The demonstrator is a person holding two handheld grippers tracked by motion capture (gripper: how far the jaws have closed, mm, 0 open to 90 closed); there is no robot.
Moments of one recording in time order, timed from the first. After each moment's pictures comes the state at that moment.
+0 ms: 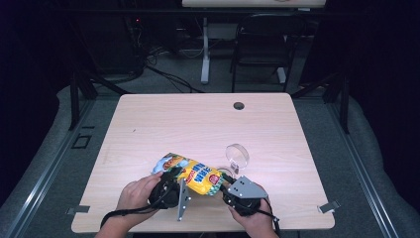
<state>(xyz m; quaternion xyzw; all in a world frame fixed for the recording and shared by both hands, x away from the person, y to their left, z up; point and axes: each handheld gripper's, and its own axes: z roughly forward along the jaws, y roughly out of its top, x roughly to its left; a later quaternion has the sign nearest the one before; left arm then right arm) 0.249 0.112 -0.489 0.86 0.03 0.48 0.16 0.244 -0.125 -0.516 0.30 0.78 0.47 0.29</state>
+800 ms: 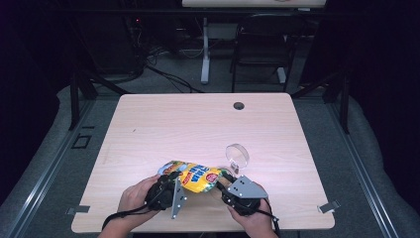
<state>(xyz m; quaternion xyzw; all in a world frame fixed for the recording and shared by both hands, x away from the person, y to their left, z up) 0.254 0.124 -0.508 0.87 0.06 0.44 0.21 0.244 -0.123 -0.513 0.30 0.77 0.48 0.30</state>
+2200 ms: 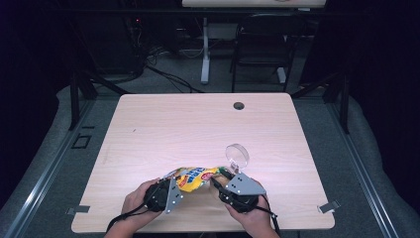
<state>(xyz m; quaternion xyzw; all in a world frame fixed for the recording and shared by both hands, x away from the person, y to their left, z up) 0.263 0.135 -0.531 0.88 0.11 0.37 0.27 0.249 -0.119 -0.506 0.29 0.77 0.48 0.29</state>
